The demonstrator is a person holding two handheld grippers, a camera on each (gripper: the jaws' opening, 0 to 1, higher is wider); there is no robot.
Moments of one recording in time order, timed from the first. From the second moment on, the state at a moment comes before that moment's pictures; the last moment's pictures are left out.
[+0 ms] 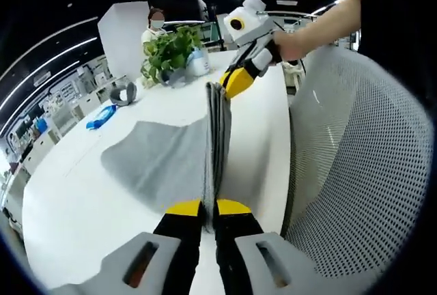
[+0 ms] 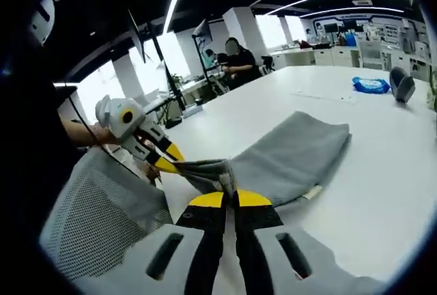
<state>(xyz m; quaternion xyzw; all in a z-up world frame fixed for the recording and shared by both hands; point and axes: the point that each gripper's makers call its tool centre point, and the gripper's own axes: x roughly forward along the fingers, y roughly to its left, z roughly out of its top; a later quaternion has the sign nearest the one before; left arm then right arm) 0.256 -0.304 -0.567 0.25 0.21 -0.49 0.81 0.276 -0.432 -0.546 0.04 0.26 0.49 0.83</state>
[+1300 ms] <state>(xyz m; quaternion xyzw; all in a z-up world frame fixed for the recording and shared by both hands) 0.193 -0.361 -0.480 0.15 0.32 -0.59 0.73 0.239 -0.470 -0.488 0.13 0.22 0.49 0.83</state>
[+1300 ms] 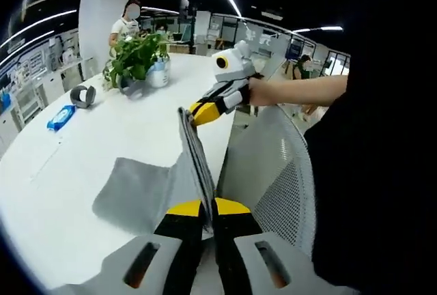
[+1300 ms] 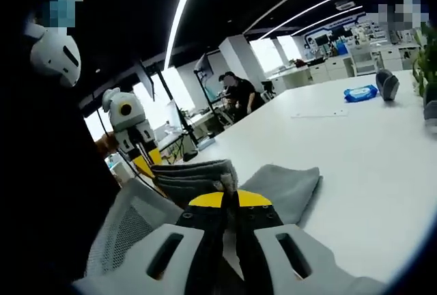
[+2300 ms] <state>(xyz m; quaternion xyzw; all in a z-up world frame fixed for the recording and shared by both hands) 0.344 -0.330 -0.536 0.10 0.35 -0.51 0.78 0.346 -0.458 -0.541 0.14 0.33 0.44 0.82</state>
